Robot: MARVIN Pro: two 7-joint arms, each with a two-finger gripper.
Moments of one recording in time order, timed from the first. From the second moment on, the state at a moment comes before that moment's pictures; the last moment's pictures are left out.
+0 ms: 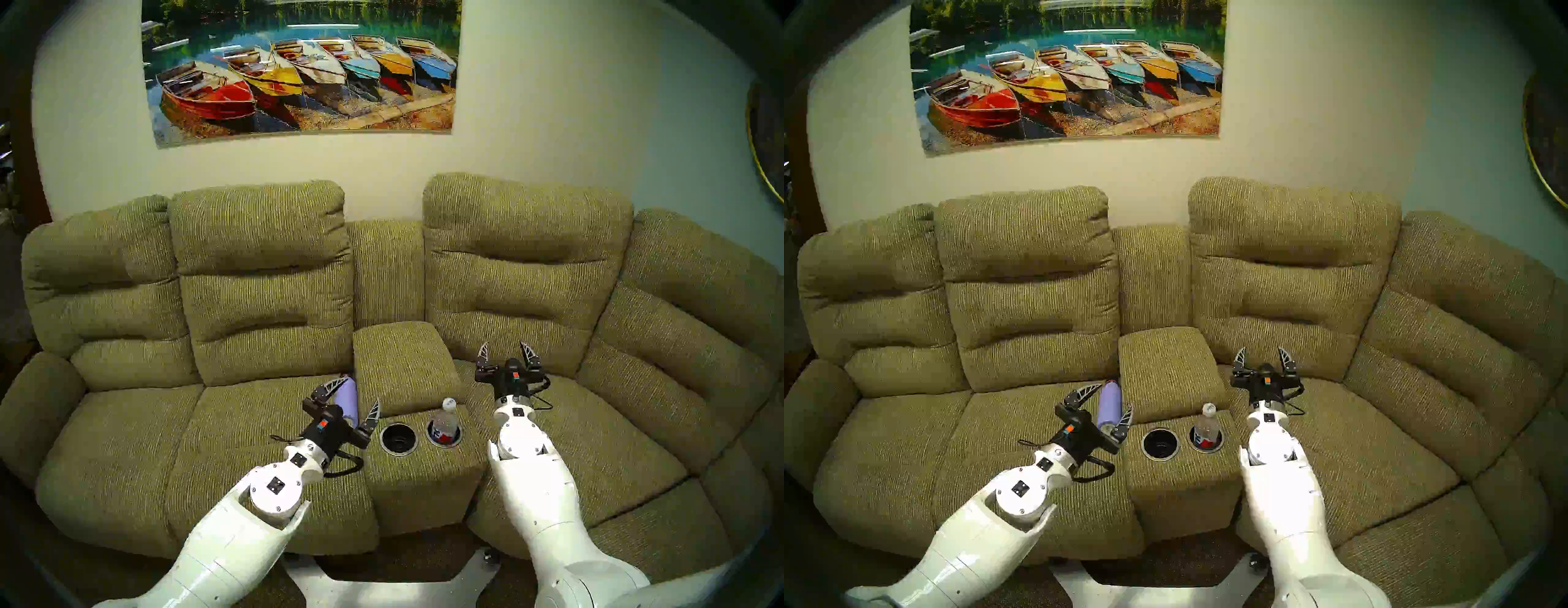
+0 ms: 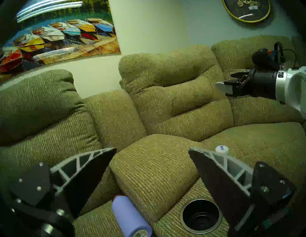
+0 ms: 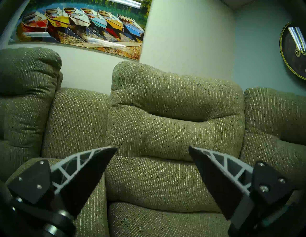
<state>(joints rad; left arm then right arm) 1.65 -1.22 -1.19 -1.48 -0.03 -0.28 -0.05 -1.34 -1.57 1.66 -1.03 -0.25 -0.45 -0.17</state>
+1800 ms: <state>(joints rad) 1.65 -1.23 -1.21 -1.48 -0.03 -0.29 -0.05 -1.36 -1.59 1.63 -1.02 -0.28 -0.41 -0.11</state>
